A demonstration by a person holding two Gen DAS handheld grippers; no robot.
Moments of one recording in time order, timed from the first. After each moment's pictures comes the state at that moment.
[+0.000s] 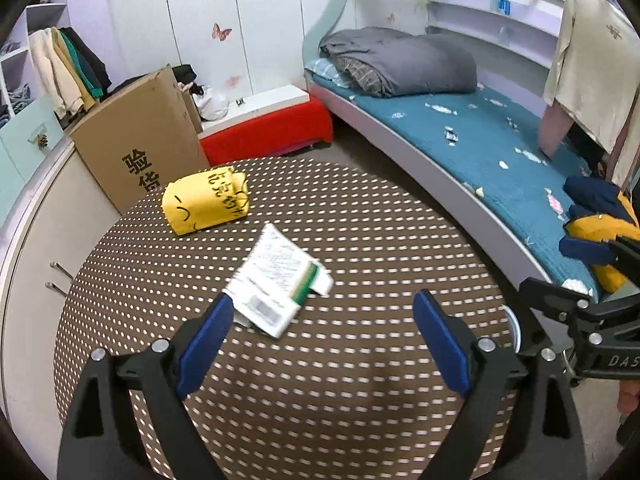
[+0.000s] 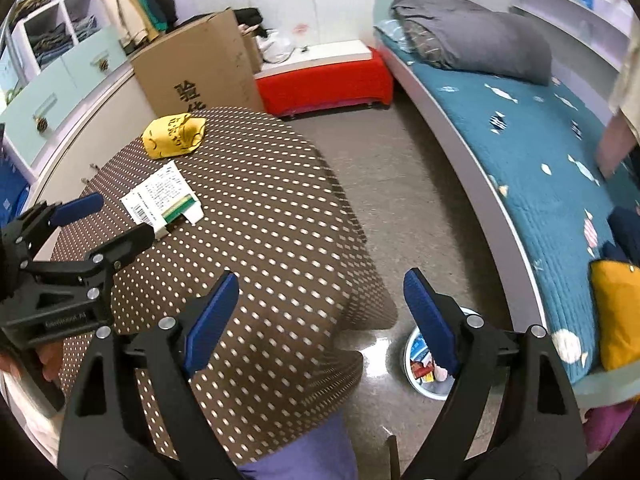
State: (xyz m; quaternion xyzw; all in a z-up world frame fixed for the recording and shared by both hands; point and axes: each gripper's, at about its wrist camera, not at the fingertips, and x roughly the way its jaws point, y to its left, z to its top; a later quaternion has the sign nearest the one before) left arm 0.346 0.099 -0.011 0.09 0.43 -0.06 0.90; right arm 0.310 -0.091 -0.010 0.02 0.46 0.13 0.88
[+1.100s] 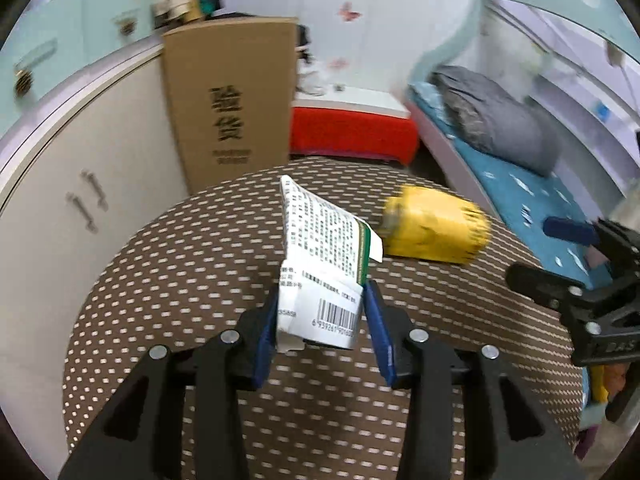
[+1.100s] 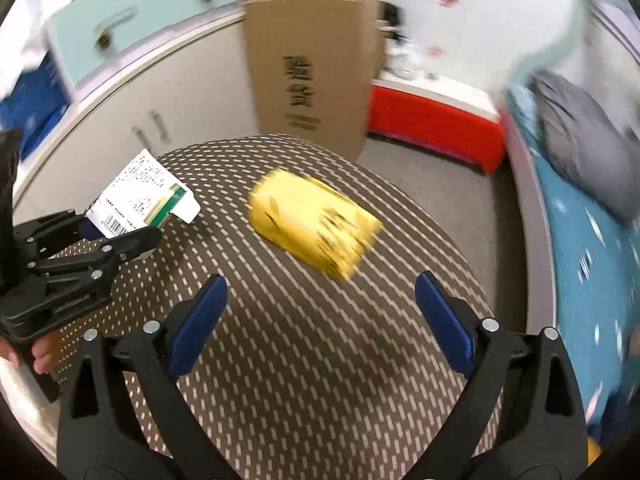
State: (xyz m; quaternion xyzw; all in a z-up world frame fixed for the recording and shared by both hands) left arm 0.398 0.328 -0.028 -0.10 0.42 0.07 0.90; right arm 0.440 0.137 0.004 -0.14 0.43 0.30 0.84
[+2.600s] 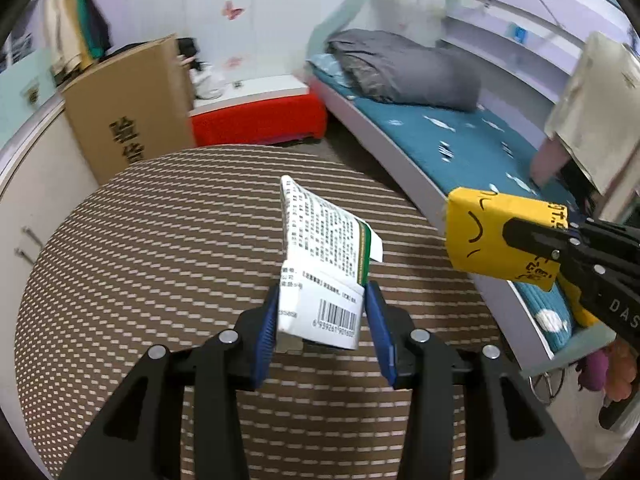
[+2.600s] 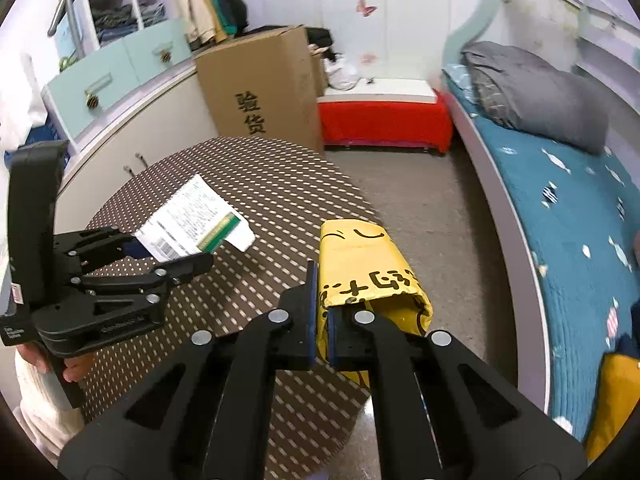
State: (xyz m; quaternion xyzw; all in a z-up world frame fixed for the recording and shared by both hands) left arm 0.356 0.095 -0.021 0.01 0.44 -0.08 0.90; right arm 0.342 -0.076 0.015 -0.02 0.40 0.23 0.89
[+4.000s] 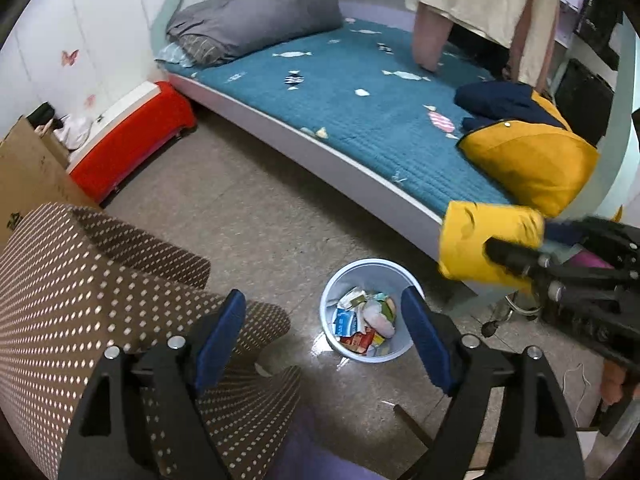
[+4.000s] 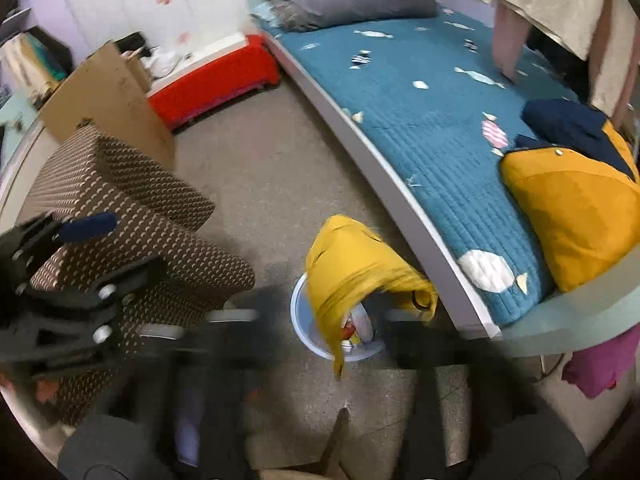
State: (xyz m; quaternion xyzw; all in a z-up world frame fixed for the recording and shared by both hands) left arm 0.329 -0.189 -0.095 0.16 0.48 -0.22 0.83; right arm 0.252 -0.345 -0.090 0.12 0.47 -0.02 0.87
